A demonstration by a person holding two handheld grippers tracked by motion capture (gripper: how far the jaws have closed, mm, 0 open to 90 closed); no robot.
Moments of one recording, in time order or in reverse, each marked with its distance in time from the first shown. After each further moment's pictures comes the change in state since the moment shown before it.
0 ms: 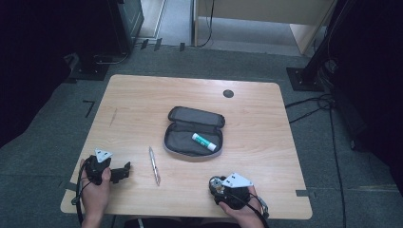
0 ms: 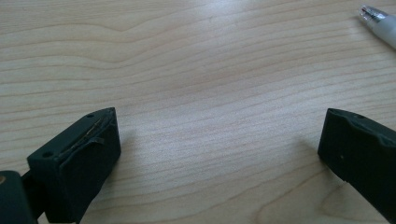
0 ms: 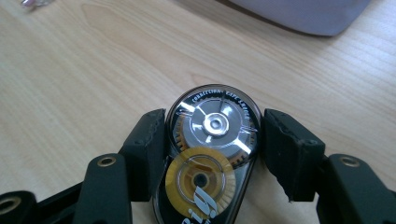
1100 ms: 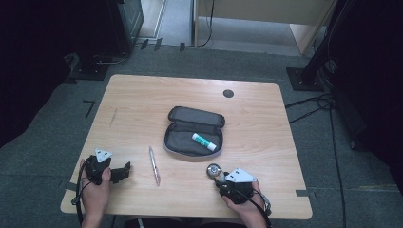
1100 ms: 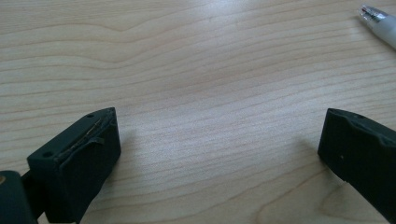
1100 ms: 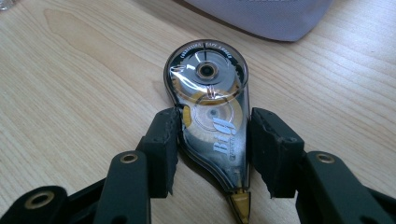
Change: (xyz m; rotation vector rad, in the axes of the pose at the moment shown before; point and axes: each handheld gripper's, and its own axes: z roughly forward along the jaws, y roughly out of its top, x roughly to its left) left arm 0.000 0.000 0.000 0.000 0.000 0.000; right arm -0.015 0.002 0.002 -0.010 -0.052 0.008
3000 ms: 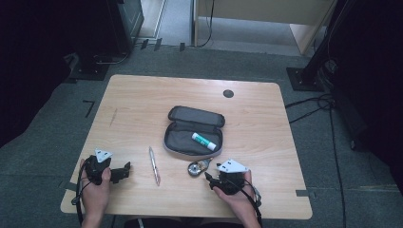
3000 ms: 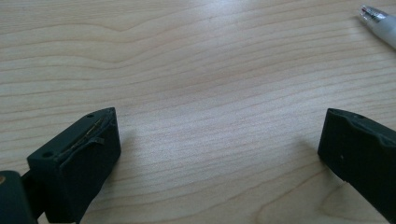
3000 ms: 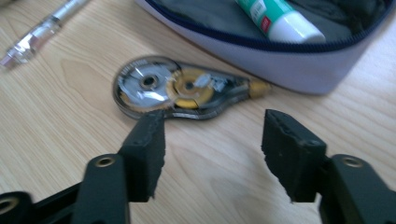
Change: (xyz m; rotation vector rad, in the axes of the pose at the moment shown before) left arm 0.000 0.000 0.000 0.000 0.000 0.000; right arm 0.006 0.028 0.022 -0.043 0.055 0.023
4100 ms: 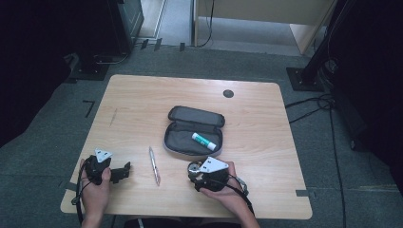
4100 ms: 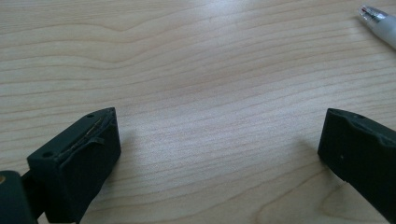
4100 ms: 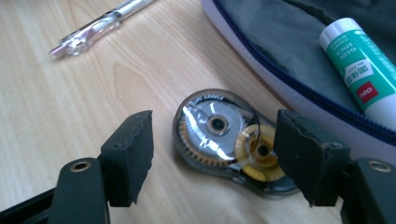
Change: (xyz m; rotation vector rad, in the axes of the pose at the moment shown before) left arm 0.000 0.000 0.000 0.000 0.000 0.000; right arm 0.024 0.019 0.031 -0.010 0.128 -0.247
